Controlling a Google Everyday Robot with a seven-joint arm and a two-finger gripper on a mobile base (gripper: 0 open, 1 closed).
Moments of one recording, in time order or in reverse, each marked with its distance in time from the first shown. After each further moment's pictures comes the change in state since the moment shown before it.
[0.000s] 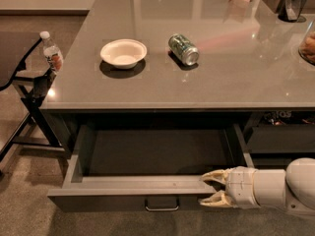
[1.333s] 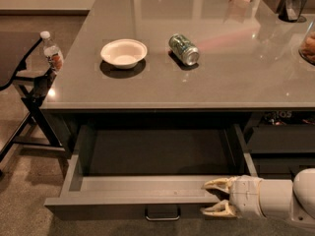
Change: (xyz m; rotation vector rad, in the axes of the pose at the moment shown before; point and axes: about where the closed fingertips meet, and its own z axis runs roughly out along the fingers) arm 0.005 0.022 -0.011 -0.004 -0.002 0.019
